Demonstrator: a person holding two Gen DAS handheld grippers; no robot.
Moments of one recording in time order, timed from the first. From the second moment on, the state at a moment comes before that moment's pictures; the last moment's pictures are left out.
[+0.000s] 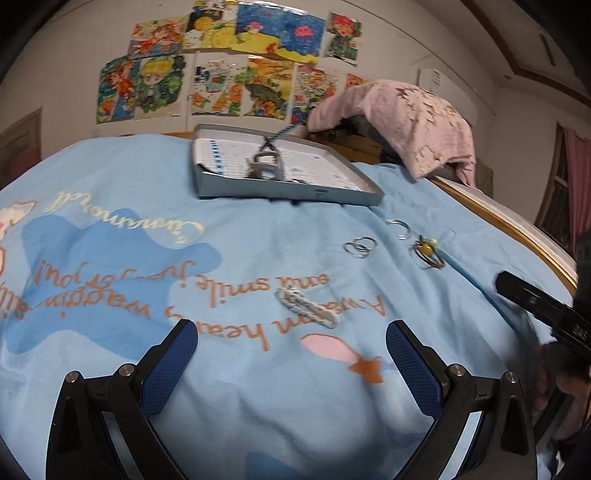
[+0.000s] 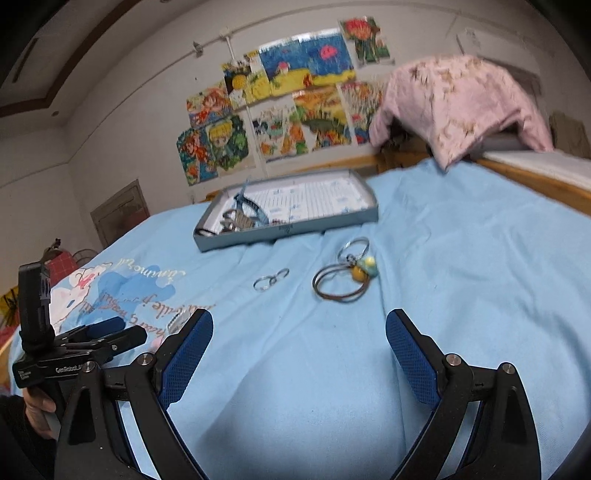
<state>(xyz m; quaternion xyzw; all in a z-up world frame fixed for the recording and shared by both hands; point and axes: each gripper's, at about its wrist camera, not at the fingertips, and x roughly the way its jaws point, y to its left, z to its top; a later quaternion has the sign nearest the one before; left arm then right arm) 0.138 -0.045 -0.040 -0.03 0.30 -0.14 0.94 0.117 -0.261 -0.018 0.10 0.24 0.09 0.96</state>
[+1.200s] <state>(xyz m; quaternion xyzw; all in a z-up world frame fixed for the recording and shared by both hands) 0.193 -0.052 -0.080 -0.08 0.37 -0.15 0.91 0.265 -0.254 -0.063 0.10 0.36 0.13 0.92</state>
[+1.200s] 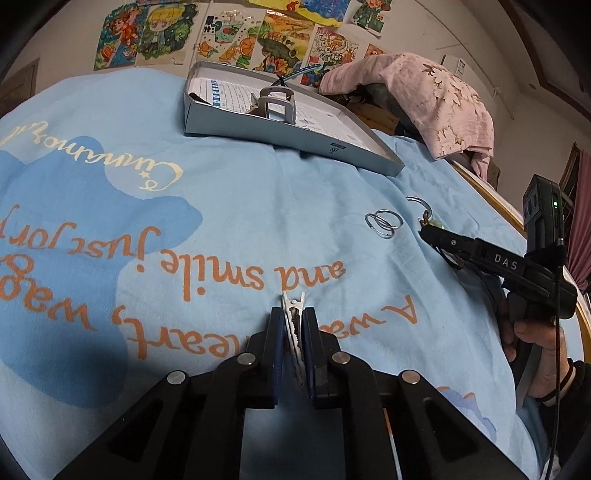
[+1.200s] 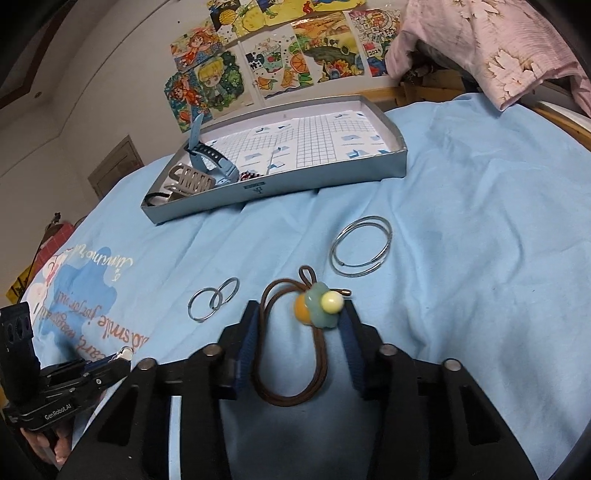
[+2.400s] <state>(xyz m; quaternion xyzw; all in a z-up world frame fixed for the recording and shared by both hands) 0.184 -0.047 -0.078 -0.10 0.35 -0.17 0.92 0.211 -0.199 -0.065 0.02 0.36 0.18 0.92</state>
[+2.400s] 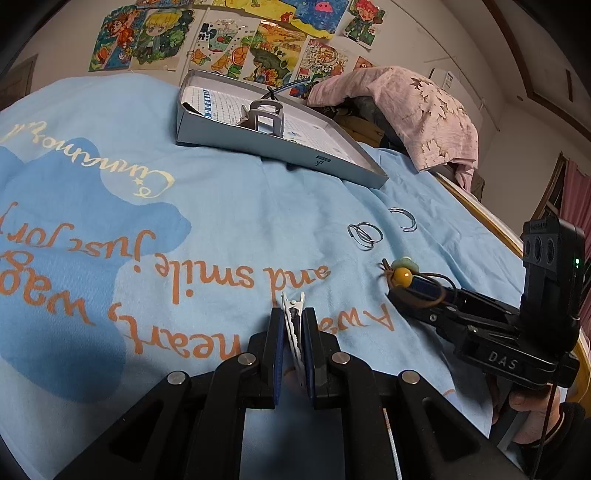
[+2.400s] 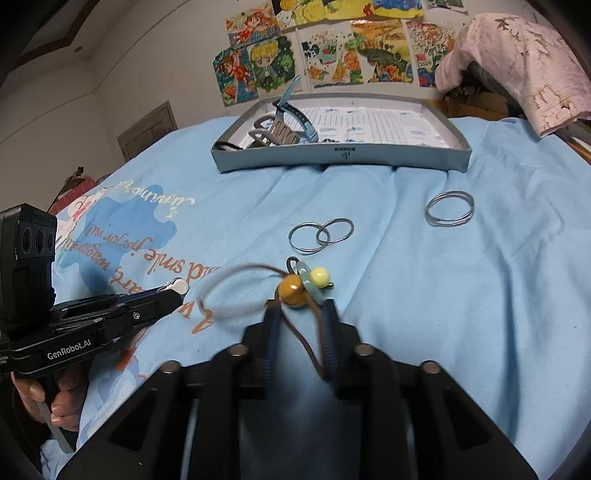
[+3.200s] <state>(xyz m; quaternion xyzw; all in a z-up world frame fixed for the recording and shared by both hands) 0.194 -0.039 -0.058 -0.14 0.34 -0.18 0.91 0.213 -0.197 -0.050 0.03 0.33 0.18 0.93</state>
